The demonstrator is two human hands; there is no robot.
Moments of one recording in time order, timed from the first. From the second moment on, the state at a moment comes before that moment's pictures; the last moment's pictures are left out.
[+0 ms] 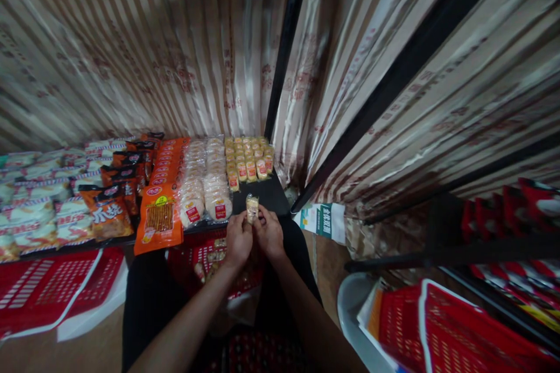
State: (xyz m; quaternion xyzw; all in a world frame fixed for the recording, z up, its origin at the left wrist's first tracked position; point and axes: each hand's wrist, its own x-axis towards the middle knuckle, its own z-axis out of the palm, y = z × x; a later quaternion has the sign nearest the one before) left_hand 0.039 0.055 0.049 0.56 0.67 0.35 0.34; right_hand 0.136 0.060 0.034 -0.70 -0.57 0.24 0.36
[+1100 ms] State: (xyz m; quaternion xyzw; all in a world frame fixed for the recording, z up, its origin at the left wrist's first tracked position) left_hand 0.070 0.130 0.053 0.52 0.71 0.34 0.33; right_hand 0.133 0.146 0.017 -0.67 -0.56 0.30 0.38
